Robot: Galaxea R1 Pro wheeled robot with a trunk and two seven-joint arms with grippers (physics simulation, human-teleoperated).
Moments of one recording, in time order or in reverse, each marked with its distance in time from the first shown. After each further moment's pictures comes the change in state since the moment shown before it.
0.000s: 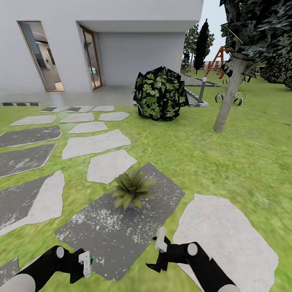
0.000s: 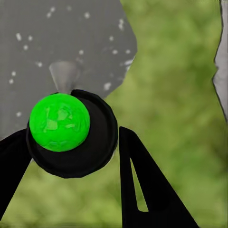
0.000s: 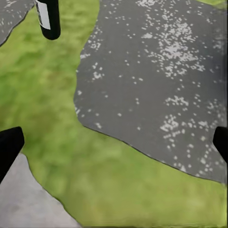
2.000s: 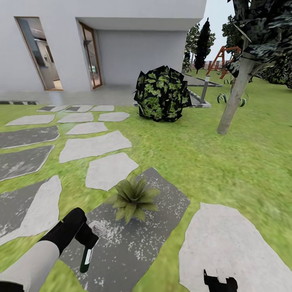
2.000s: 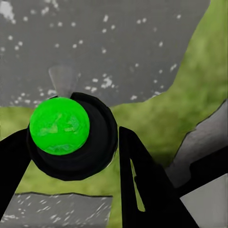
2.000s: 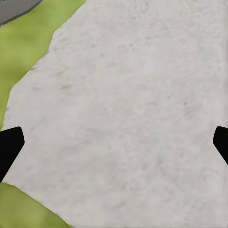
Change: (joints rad) left arm -0.154 -0.104 0.051 -0.214 0.086 1.031 -0.127; right arm 0.082 -0.075 -0.804 0.484 -0.007 -0.217 -0.913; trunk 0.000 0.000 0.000
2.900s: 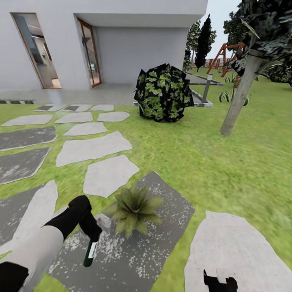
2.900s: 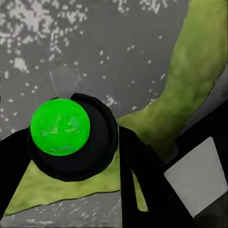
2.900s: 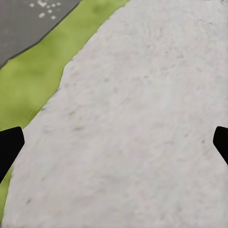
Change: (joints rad) left arm -0.107 0.007 -0.129 0.000 -0.153 -0.006 -0.335; right arm 0.000 0.000 0.001 0.002 0.003 0.000 0.000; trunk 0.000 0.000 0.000
